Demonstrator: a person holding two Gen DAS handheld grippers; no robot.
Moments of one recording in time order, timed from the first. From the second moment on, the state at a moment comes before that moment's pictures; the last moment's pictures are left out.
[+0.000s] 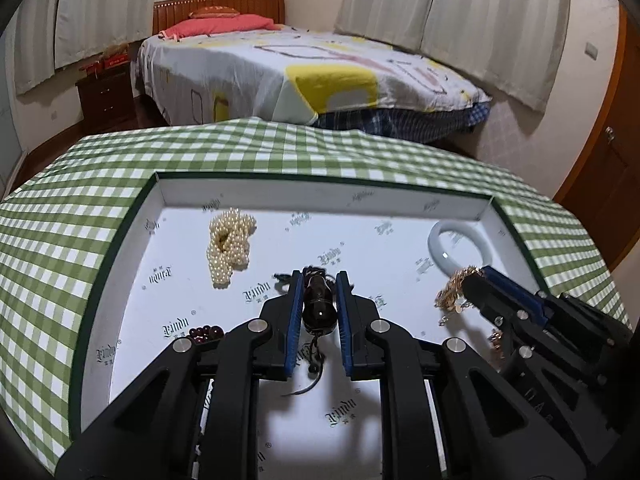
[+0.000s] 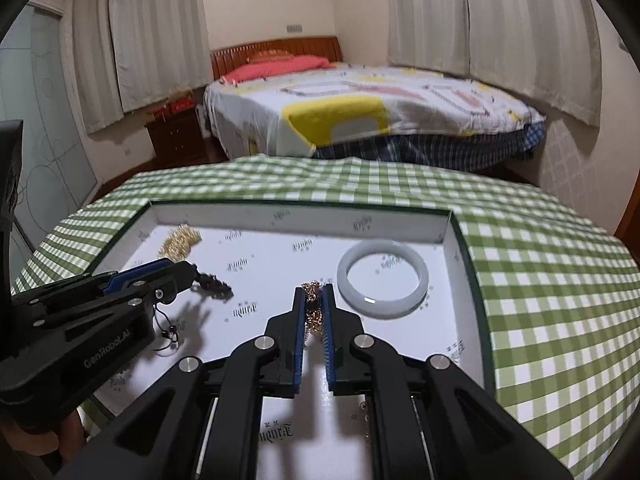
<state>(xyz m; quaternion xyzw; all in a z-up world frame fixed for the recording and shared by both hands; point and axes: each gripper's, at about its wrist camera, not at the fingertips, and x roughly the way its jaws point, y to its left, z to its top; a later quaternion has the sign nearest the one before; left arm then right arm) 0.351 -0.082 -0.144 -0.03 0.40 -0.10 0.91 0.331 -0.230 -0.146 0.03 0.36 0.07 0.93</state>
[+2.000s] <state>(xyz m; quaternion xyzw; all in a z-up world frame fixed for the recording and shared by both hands) 0.160 0.008 -0.117 -0.06 0.35 -0.05 0.93 0.158 -0.237 -0.114 0.03 0.30 0.04 0.95</state>
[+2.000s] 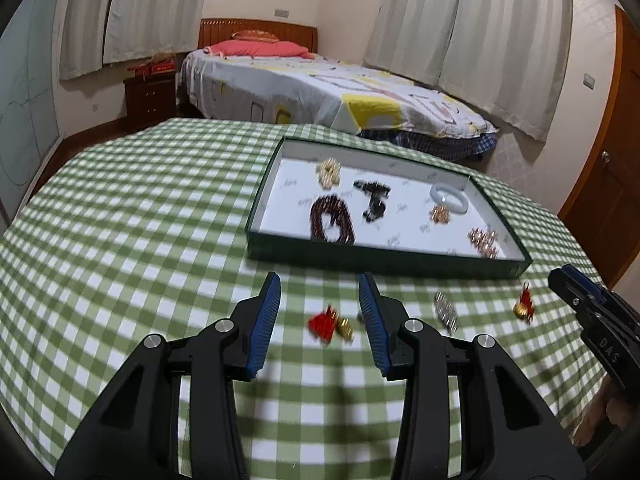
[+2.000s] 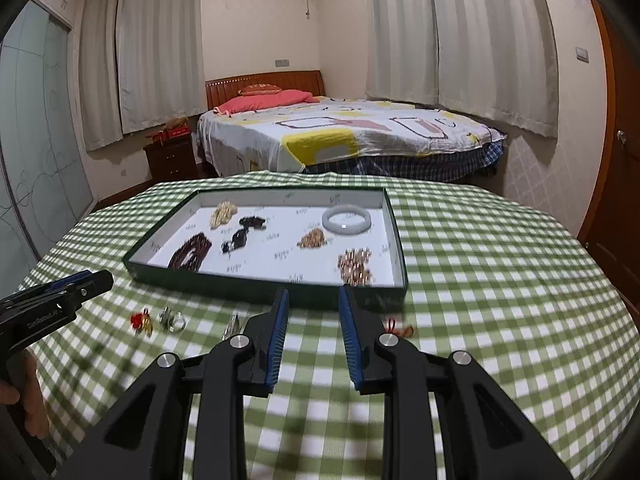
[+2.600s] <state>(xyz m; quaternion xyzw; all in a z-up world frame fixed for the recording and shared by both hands) 0.169 -0.003 -0.146 -0.06 0.40 -0.06 0.91 0.147 -0.236 -0.130 0.04 0.31 0.04 0.95</state>
